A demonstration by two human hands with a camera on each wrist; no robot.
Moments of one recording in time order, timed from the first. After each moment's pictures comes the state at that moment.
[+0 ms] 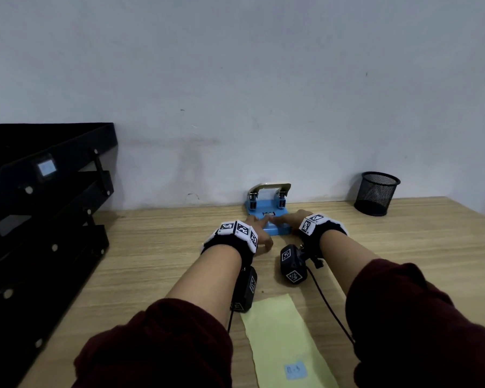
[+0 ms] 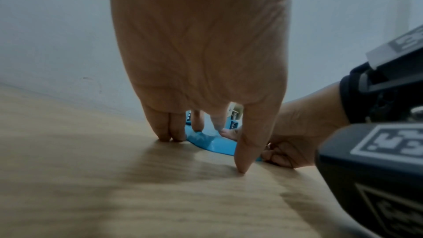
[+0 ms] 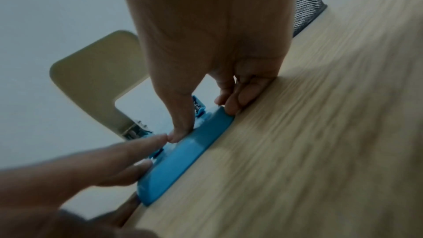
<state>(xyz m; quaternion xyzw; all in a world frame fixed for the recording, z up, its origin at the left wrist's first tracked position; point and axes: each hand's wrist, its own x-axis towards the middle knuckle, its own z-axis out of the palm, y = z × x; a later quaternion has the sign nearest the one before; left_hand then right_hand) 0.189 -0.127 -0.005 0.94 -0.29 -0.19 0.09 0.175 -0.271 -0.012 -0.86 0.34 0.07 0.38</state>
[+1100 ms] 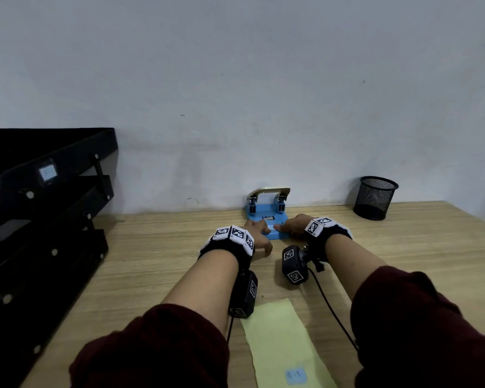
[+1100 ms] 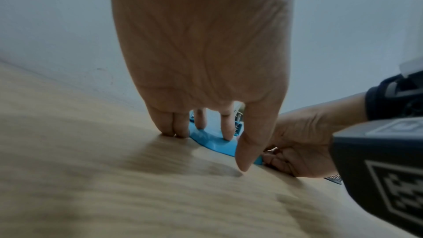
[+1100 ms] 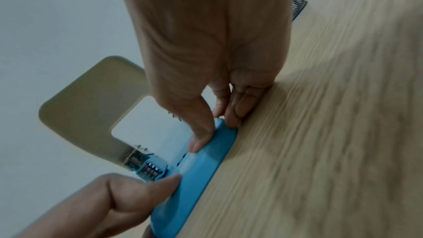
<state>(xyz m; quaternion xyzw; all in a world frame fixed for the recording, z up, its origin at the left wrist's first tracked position) 0.187 -0.124 -0.007 0.93 -0.29 -0.17 0.14 0.182 -0.282 -0.017 -0.90 0.31 0.10 0.29</state>
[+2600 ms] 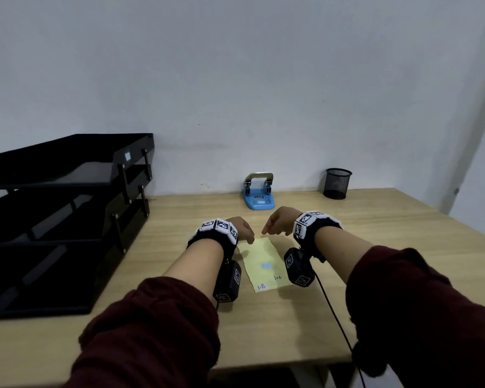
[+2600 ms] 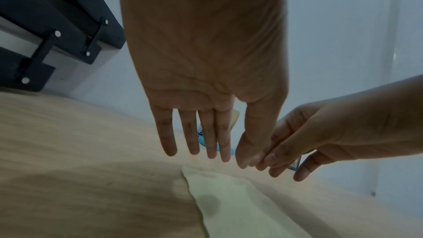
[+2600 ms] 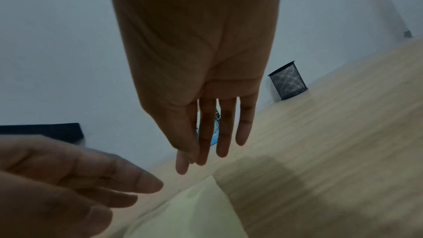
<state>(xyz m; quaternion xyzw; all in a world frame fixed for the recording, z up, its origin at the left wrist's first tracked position) 0.026 -0.033 0.019 0.92 -0.24 -0.18 0.23 -0.015 -0.197 0.029 -0.96 0.08 0.08 0.27</state>
